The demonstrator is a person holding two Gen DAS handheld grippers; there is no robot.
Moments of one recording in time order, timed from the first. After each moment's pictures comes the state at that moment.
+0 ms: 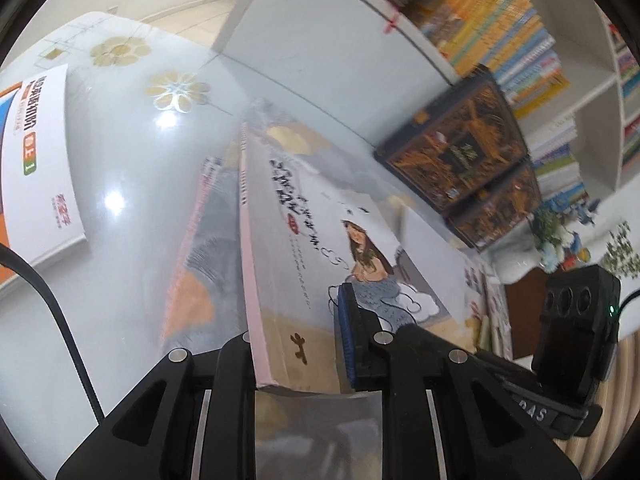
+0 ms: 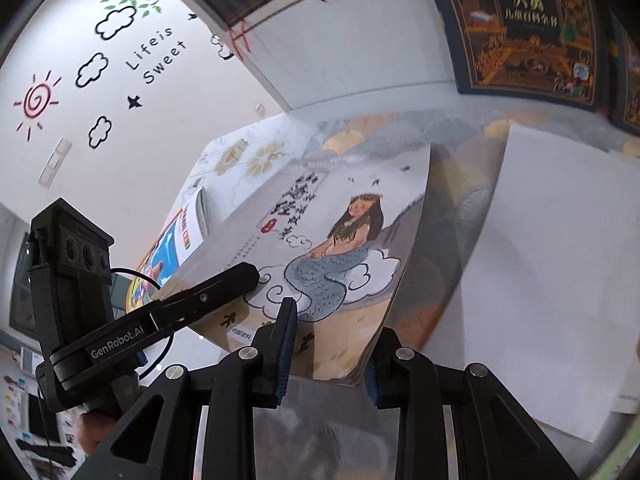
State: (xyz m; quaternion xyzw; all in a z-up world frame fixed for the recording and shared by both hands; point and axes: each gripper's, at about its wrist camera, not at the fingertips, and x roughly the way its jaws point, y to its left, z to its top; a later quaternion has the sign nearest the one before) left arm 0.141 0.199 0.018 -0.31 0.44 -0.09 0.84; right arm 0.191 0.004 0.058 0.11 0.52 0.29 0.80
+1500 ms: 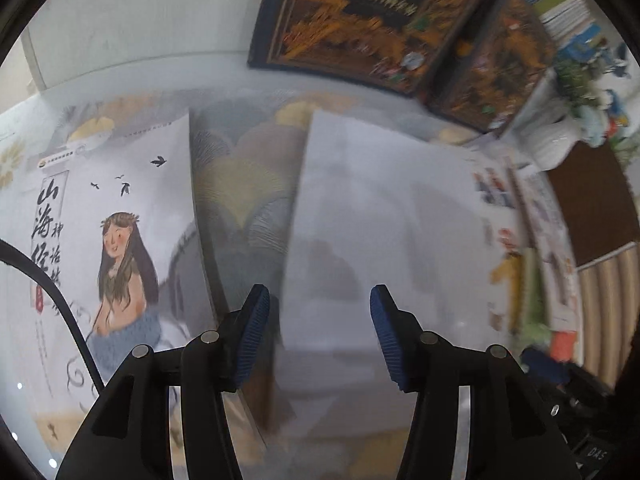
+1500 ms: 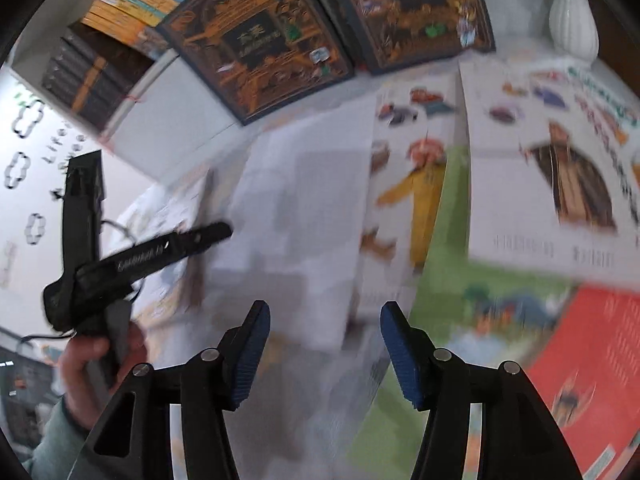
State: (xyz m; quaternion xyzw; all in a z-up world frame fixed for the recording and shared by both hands) left arm 0.224 0.030 -0.012 -0.10 0.55 -0.14 0.82; right arm 0.130 -0.198 0.060 0.16 0.50 0.08 0.84
